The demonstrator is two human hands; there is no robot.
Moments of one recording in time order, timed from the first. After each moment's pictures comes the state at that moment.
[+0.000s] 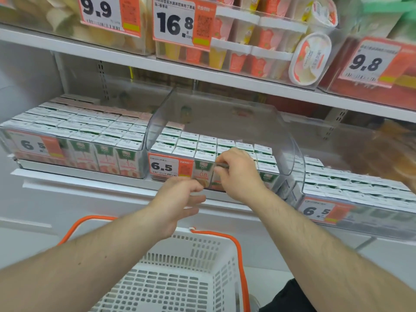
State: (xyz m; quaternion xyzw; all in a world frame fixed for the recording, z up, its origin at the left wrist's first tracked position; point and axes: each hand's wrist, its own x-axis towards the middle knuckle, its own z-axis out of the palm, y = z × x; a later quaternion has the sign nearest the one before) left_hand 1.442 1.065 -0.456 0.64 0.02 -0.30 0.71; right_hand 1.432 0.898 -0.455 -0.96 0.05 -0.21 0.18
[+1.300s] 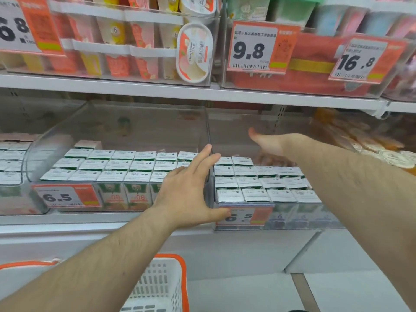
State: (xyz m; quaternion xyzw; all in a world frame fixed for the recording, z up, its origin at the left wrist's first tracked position) left_hand 1.419 0.886 -0.444 0.85 -0.48 0.04 0.19; right_hand 1.386 0.628 -0.377 -0.87 0.38 0.20 0.25
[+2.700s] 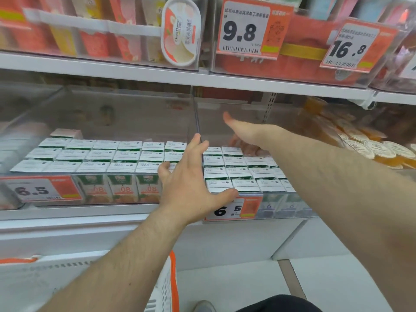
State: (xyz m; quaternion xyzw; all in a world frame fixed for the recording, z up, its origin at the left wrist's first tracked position) left_hand 1.391 0.861 -0.453 0.85 -0.38 0.04 0.35; right_hand 1.396 0.660 -0.378 -0.88 0.36 0.11 0.30
